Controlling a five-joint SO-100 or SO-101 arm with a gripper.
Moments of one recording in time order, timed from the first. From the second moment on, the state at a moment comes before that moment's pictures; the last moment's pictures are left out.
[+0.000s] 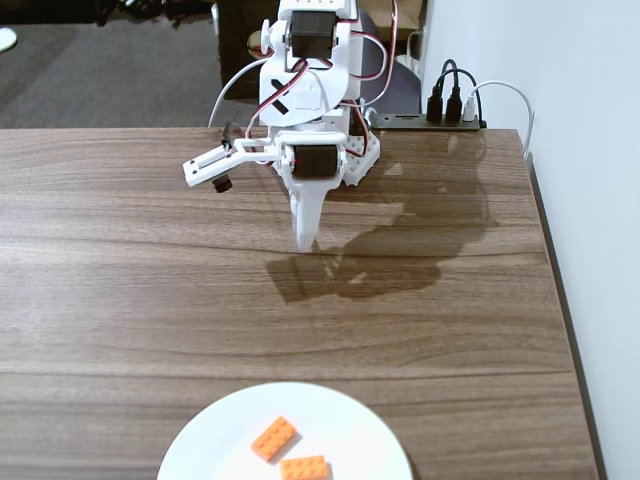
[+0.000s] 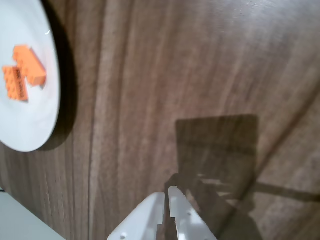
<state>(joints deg) 4.9 153.3 153.2 58.1 -14.5</state>
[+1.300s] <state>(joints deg) 6.0 188.4 167.5 72.4 -7.0</state>
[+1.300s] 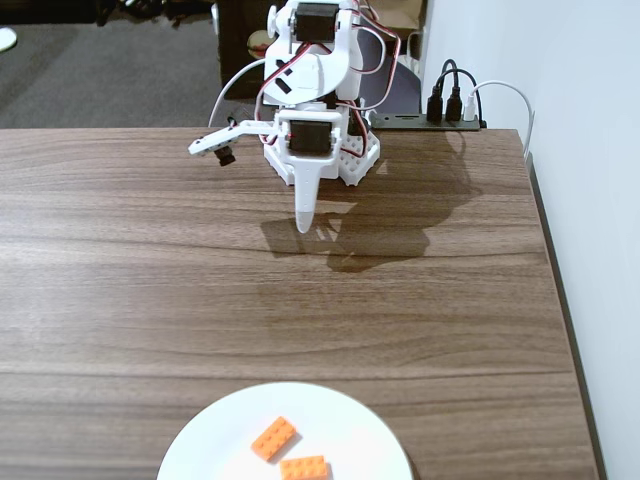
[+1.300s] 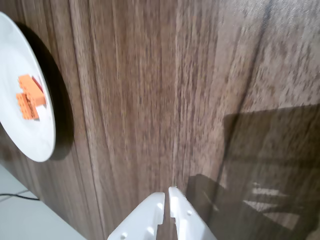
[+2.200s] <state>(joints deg) 3.2 188.4 167.5 72.4 -3.6</state>
